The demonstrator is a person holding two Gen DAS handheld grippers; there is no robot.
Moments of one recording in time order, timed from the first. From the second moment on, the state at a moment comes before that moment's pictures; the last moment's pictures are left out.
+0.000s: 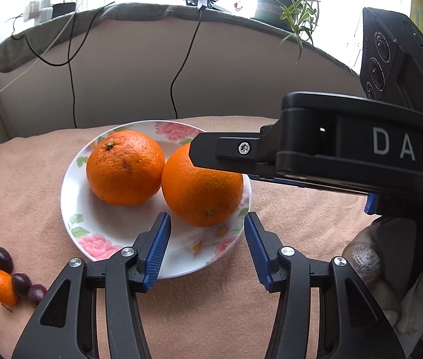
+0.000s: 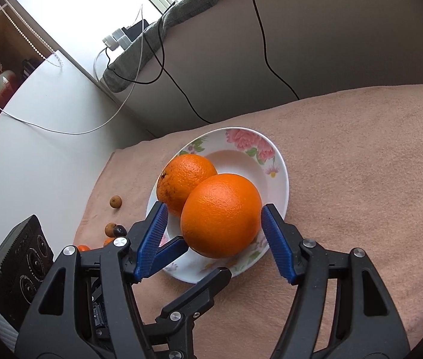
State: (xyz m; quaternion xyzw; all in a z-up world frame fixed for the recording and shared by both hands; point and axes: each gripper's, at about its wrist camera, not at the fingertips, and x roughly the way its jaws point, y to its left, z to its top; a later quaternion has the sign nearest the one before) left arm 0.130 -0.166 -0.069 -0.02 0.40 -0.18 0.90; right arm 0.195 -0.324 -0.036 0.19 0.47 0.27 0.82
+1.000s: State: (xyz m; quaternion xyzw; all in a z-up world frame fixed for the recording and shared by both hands) left arm 0.077 -0.087 -0.042 -0.03 0.36 -0.13 0.92; right arm 0.136 -0.335 0.001 0.14 0.37 0.23 0.89
